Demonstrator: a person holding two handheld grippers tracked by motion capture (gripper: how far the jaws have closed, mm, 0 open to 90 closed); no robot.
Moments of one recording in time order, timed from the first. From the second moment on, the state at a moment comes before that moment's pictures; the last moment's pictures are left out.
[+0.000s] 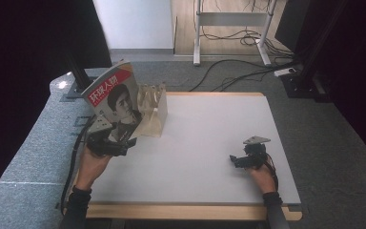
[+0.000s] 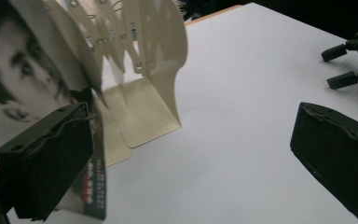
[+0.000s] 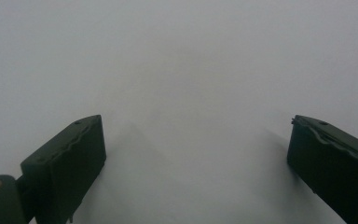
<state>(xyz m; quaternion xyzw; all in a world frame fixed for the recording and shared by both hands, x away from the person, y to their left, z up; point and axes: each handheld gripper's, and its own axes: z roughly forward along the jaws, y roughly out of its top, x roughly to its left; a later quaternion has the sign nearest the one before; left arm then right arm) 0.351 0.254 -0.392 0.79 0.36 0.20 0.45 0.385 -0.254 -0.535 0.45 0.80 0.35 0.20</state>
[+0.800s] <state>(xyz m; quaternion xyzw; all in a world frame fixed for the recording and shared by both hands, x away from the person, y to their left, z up) 0.364 0.214 -0.462 0.82 0.35 0.15 0.43 0.385 -0.254 -0.535 0.45 0.80 0.34 0.20</state>
